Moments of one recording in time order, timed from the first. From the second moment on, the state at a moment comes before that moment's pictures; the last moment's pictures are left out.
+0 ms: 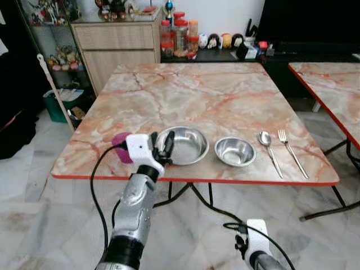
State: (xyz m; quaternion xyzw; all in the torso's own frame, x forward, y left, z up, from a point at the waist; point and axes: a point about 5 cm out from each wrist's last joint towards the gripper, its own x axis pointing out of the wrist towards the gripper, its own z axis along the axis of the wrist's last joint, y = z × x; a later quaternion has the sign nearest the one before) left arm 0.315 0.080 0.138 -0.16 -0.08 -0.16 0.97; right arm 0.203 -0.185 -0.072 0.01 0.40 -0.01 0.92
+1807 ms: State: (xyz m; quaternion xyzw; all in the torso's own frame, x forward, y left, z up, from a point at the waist) left arm 0.336 0.076 0.127 -0.13 0.04 -0.09 0.99; right arm 0.200 -0.180 -0.075 0.01 0.41 -0.02 0.91
